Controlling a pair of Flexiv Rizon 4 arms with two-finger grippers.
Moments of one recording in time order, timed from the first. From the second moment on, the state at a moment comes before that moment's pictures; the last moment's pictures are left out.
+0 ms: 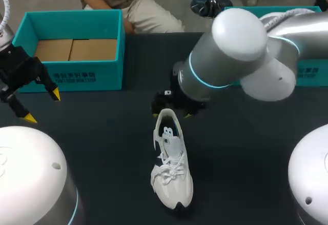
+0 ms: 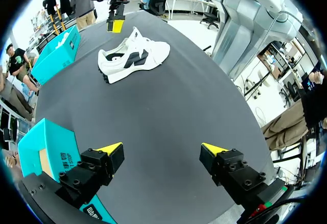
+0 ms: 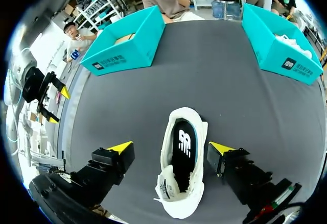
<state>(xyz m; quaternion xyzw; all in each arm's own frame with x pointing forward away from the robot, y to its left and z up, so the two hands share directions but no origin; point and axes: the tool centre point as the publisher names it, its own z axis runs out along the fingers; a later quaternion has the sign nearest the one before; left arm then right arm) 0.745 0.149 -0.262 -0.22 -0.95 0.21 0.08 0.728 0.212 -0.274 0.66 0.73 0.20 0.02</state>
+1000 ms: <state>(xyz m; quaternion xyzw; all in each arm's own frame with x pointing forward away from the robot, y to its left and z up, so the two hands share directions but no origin) 0.745 0.149 -0.262 -0.22 -0.95 0.21 0.08 0.735 0.217 -0.291 0.68 0.72 0.01 0.16</state>
